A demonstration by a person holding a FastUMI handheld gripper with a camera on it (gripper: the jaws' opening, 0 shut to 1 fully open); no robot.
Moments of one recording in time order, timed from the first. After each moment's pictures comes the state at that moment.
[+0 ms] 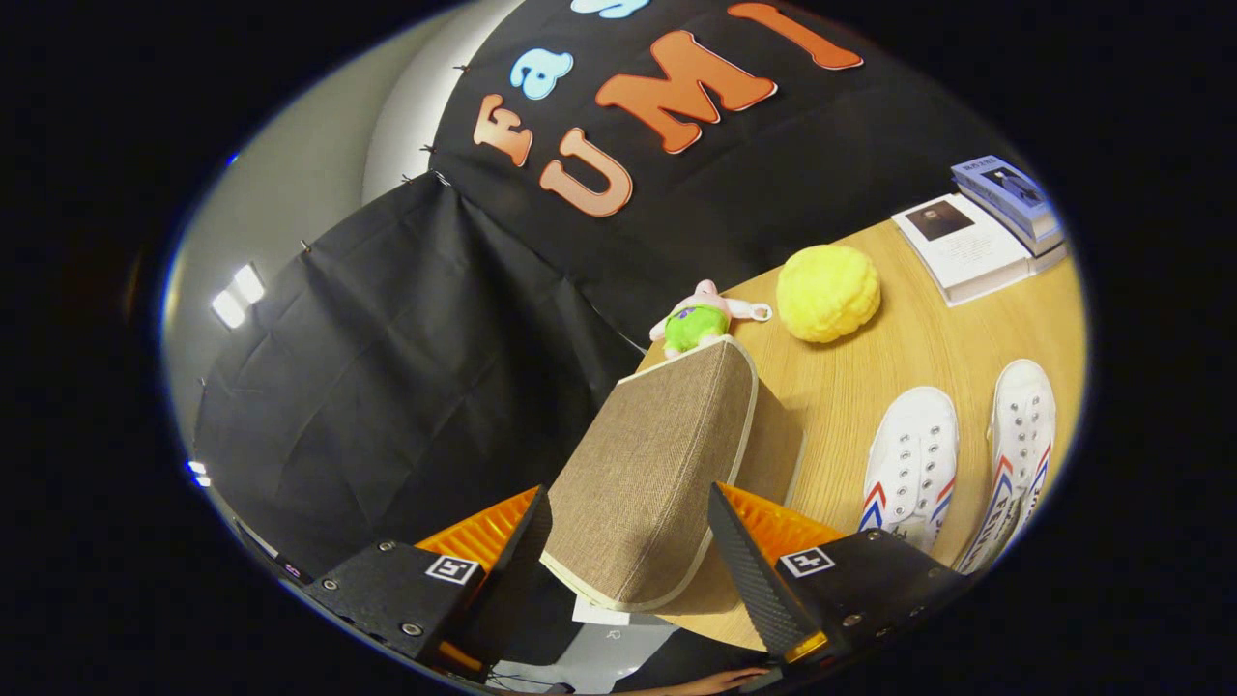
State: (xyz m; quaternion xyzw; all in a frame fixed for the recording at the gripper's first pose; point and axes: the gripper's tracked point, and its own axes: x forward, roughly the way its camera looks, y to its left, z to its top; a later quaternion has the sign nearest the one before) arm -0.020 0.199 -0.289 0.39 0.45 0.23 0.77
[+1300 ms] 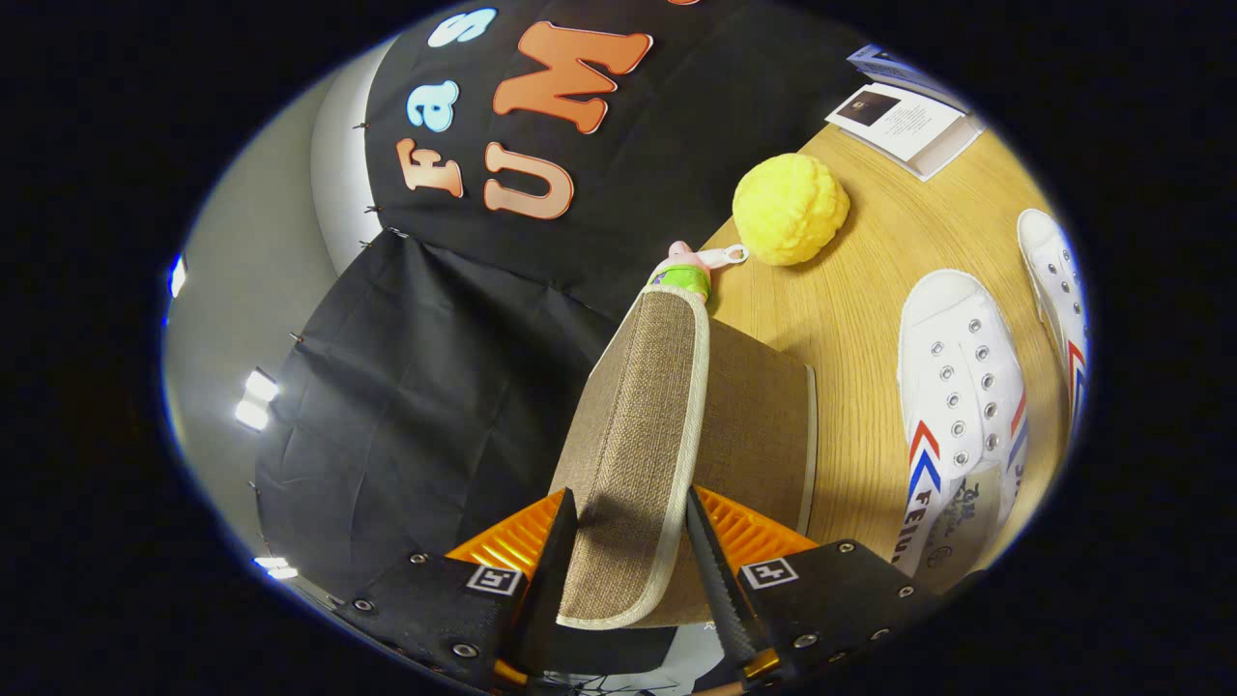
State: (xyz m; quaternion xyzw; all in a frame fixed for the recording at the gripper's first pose) arm -0.020 0.211 -0.340 0.50 0.48 0.20 0.70
